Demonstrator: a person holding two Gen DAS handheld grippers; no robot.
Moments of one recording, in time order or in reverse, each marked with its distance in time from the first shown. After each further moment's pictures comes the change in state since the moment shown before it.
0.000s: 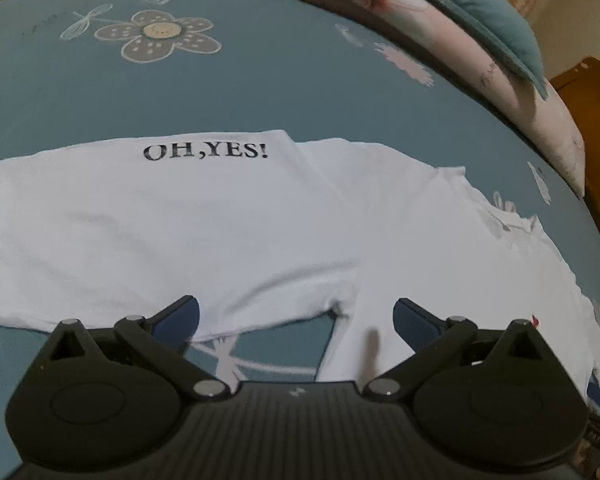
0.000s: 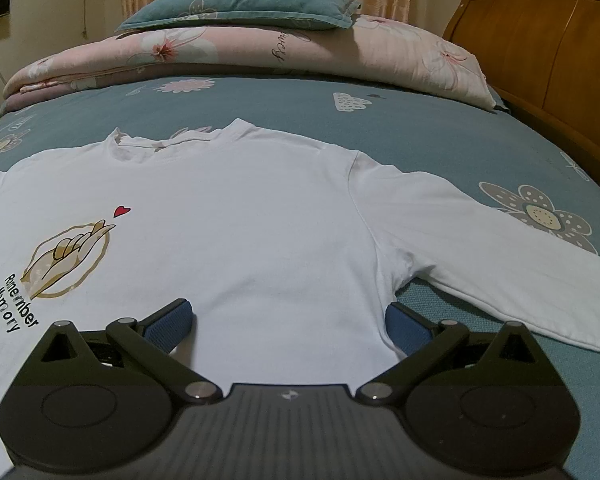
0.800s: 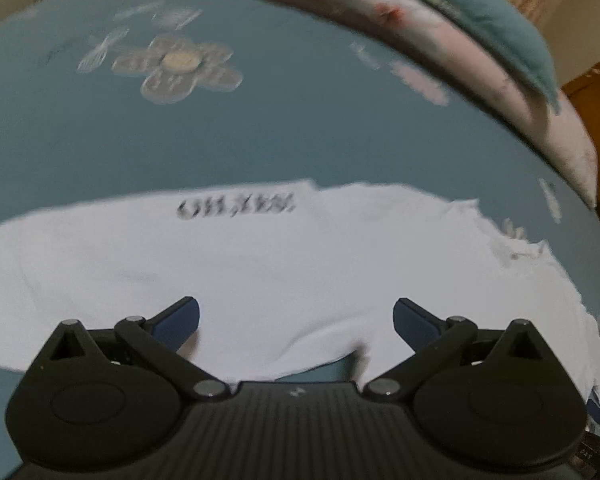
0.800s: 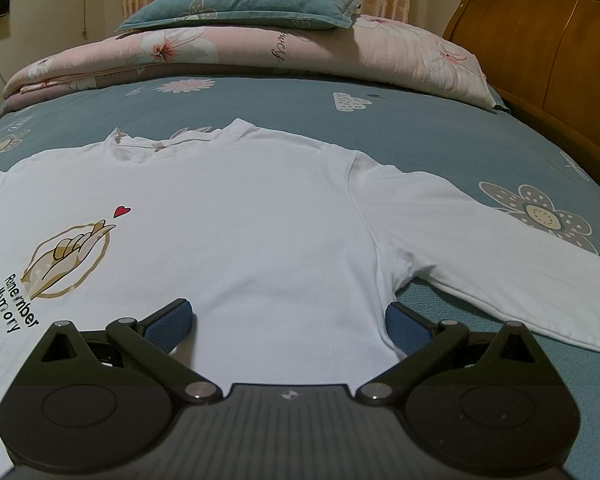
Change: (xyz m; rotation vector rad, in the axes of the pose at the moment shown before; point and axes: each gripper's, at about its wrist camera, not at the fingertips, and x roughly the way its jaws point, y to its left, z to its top) left arm -0.008 0.019 0.031 -0.028 0.003 0.057; right arm -0.001 -0.001 0.000 0.002 0.001 0.000
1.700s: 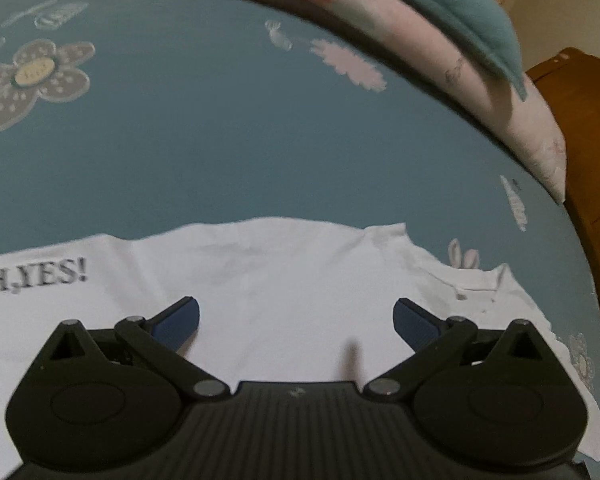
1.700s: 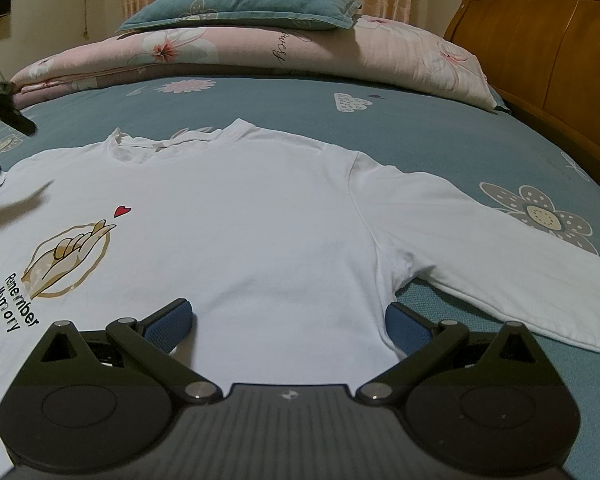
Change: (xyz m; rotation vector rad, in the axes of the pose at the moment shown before) left arm 0.080 -0.112 0.051 0.037 0.025 -0.114; right arm 0.001 0.001 0.000 -0.001 -0.002 -0.001
